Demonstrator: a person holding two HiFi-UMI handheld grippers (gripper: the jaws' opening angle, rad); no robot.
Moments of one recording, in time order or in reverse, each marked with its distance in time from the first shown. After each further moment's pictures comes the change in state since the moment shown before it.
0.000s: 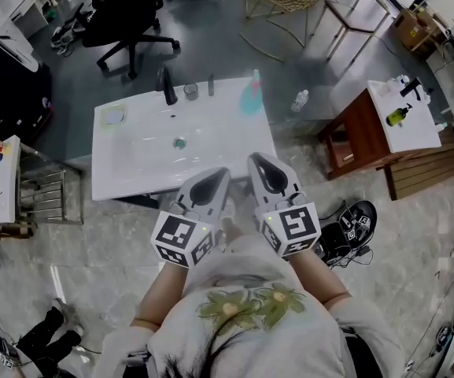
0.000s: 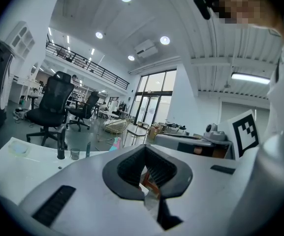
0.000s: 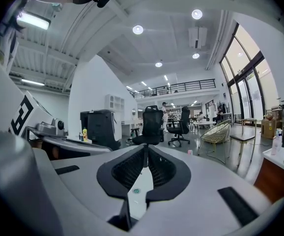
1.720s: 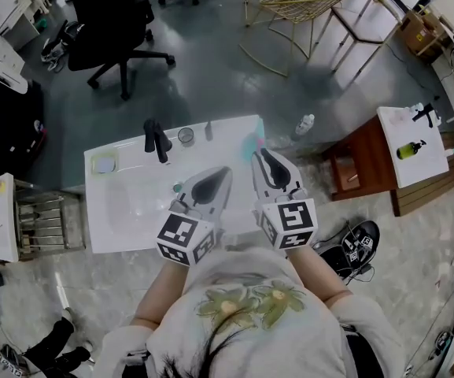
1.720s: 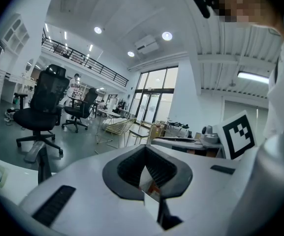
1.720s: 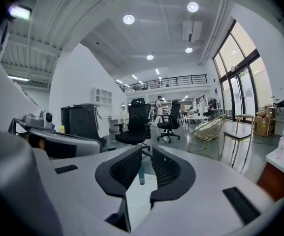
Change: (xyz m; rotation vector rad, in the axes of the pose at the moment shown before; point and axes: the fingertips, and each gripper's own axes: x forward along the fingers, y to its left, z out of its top) left arm 0.148 0.107 0.045 0.008 0.034 -0.019; right arm 0.157 -0.124 -0.003 0.027 0.075 -0.108
